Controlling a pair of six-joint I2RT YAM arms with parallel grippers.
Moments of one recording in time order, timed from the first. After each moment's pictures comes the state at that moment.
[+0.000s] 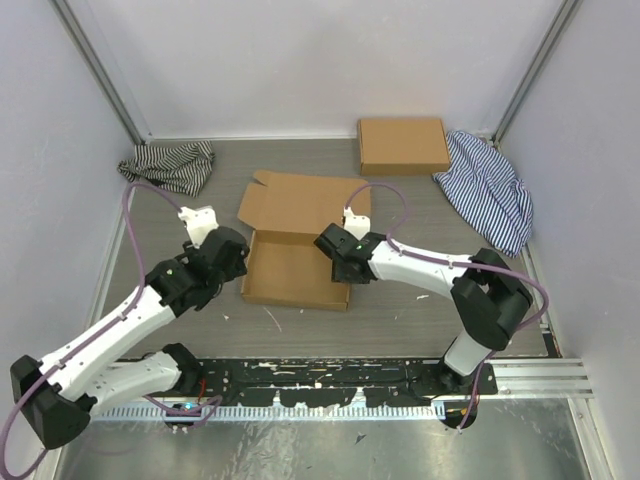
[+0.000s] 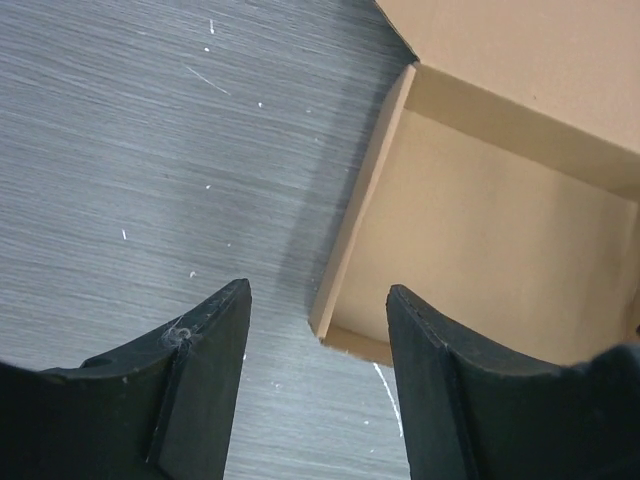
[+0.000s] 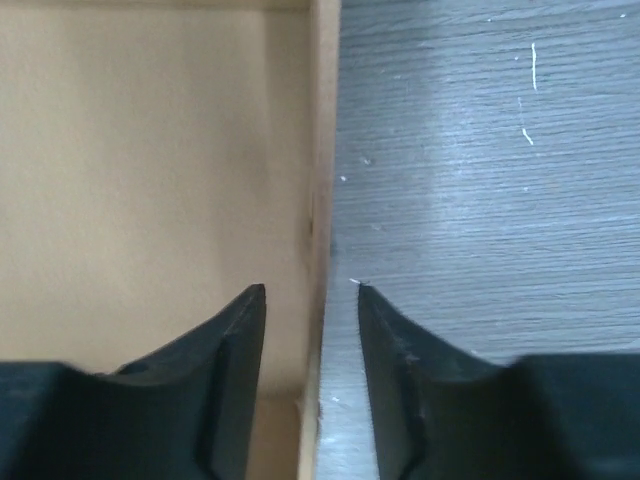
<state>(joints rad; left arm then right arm) -0.78 0.94 0.85 -0.80 -0.66 -0.82 0.85 1.63 1.05 -0.61 0.40 0.87</state>
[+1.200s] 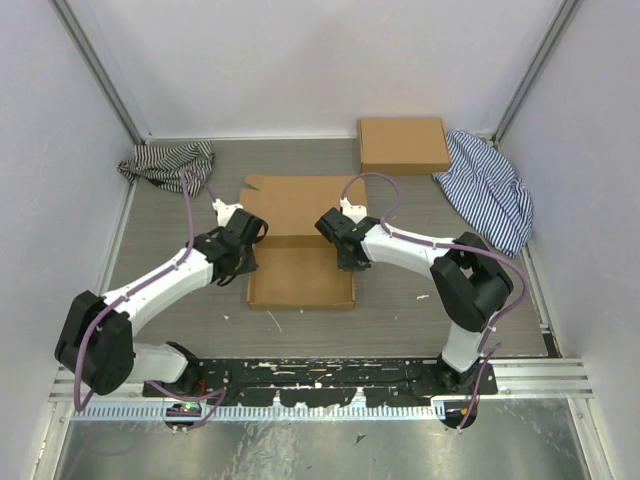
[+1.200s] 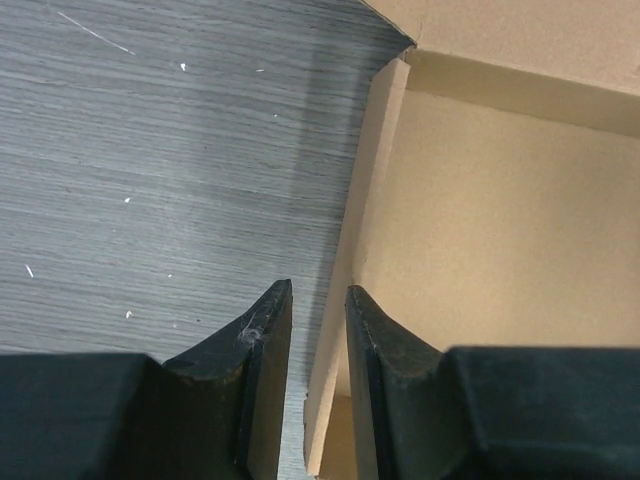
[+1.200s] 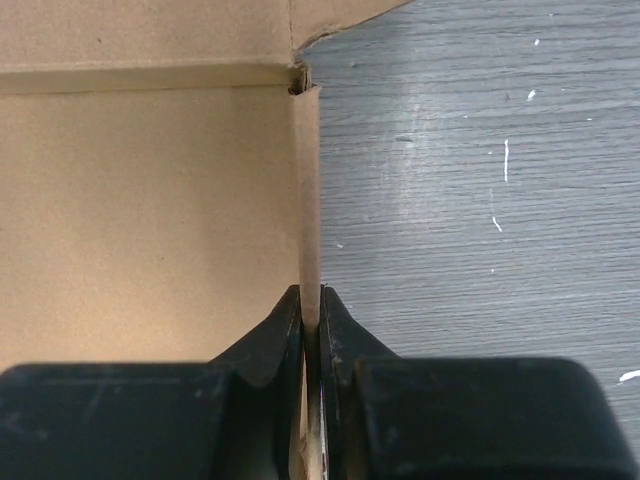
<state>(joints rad) -0.58 1.34 0.86 -0.58 -0.38 -0.68 0.77 1.77 1.16 -0.64 0.37 0.71</state>
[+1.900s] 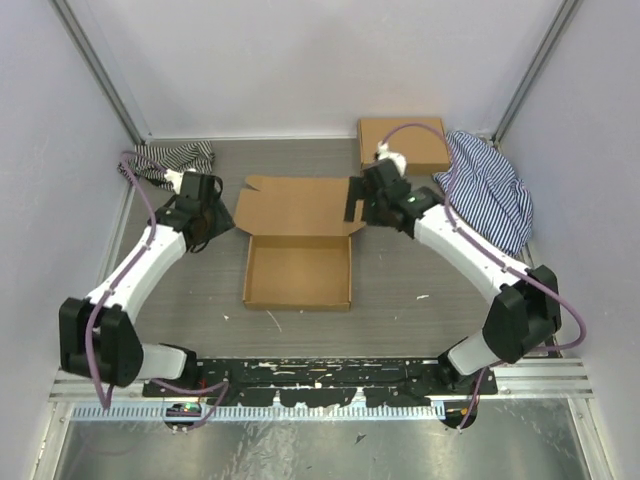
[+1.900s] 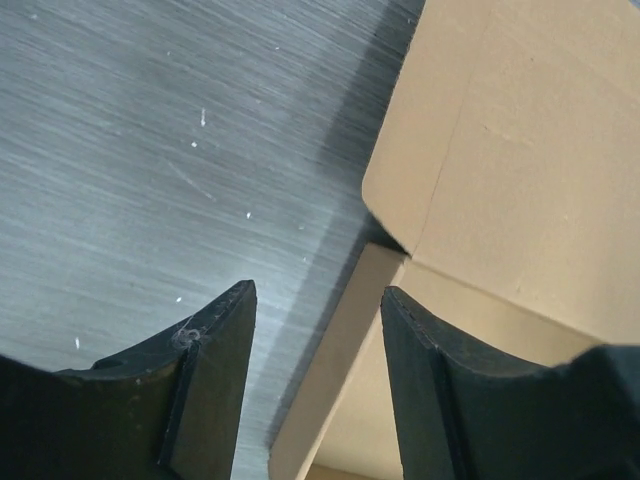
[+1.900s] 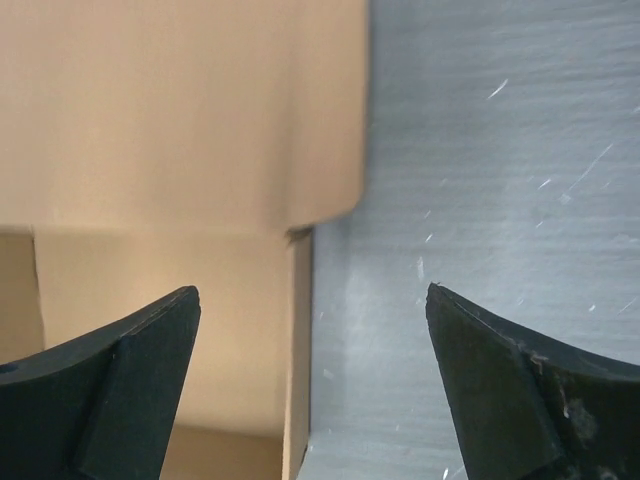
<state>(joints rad) -0.28 1.32 1.02 -0.58 -0.25 -0.66 0.61 1.49 1.27 -0.64 0.28 0.54</state>
